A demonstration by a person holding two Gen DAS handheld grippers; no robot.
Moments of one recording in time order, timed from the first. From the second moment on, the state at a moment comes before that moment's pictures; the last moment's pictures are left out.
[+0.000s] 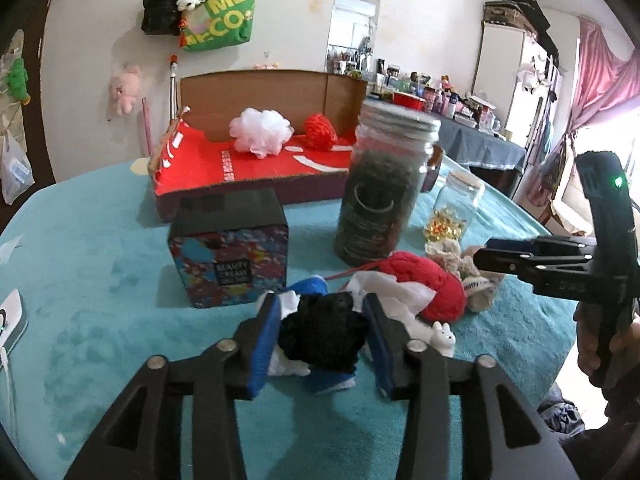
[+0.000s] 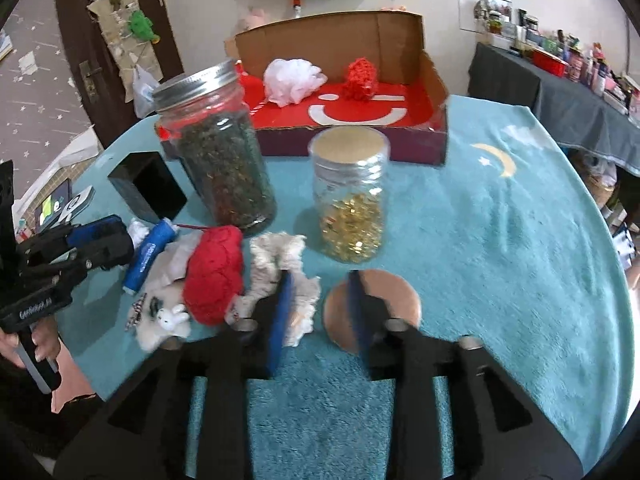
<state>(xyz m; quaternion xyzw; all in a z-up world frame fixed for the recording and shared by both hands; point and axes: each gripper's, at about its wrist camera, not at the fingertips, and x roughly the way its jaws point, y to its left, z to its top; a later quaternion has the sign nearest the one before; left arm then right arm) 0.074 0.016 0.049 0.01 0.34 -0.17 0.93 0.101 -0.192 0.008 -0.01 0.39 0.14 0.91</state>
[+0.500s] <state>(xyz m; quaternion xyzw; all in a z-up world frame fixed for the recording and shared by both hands) 0.076 0.016 0.038 0.01 0.35 -0.17 0.92 0.100 -0.211 -0.010 -0.06 0.41 0.09 0.91</state>
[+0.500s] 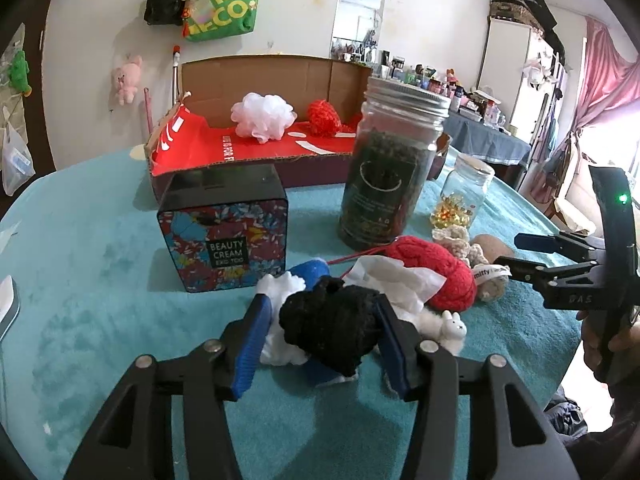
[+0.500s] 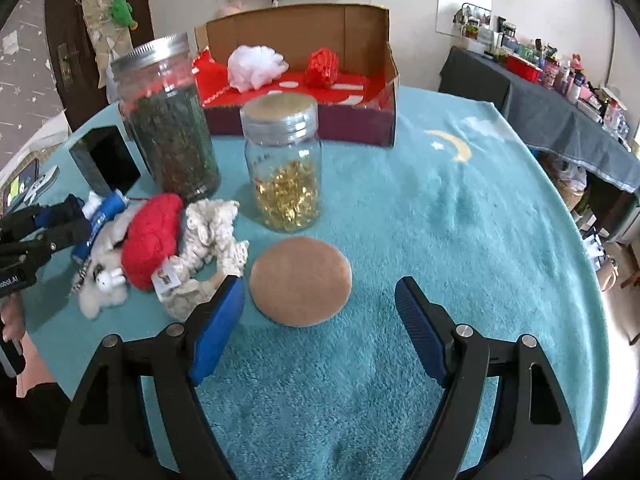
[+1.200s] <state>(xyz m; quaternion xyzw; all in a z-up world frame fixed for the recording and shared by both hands) 0.078 -0.021 0.072 0.02 0.31 -0.25 0.92 0.084 -0.152 0.033 -0.05 0.35 0.21 0.91</state>
